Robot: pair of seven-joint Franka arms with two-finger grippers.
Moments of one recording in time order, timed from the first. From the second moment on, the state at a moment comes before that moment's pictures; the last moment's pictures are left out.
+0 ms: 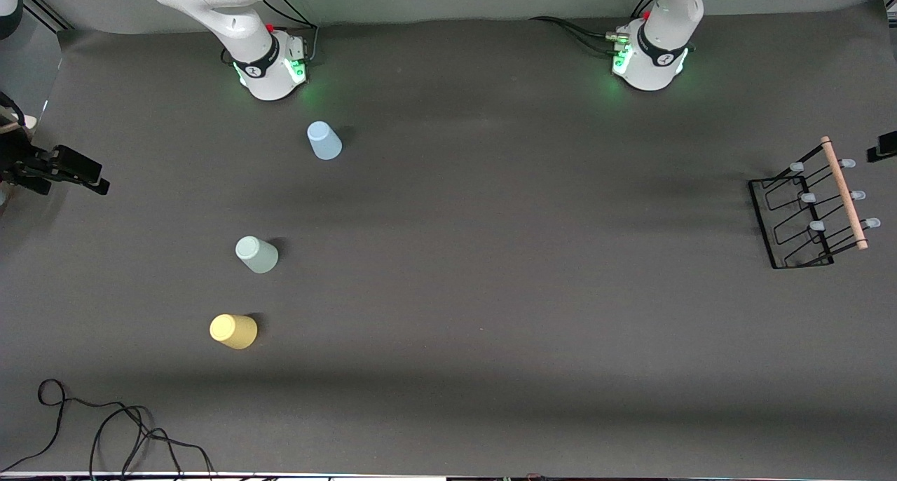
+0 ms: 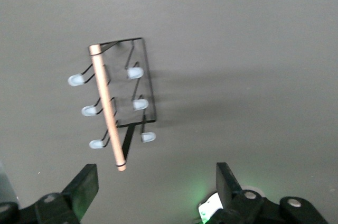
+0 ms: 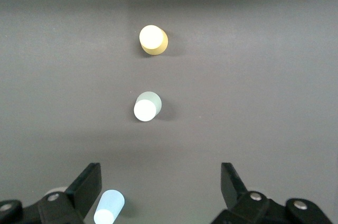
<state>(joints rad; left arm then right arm) 0.37 0.08 -0.03 -1.59 0.05 1.47 0.40 -0.01 -0.02 -0.06 -1.61 0.00 1.60 -0.02</state>
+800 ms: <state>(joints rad) 0.44 0.21 -0.03 -1.64 0.14 1.66 0.44 0.01 -0.02 -0.06 -1.61 0.00 1.58 -0.02</state>
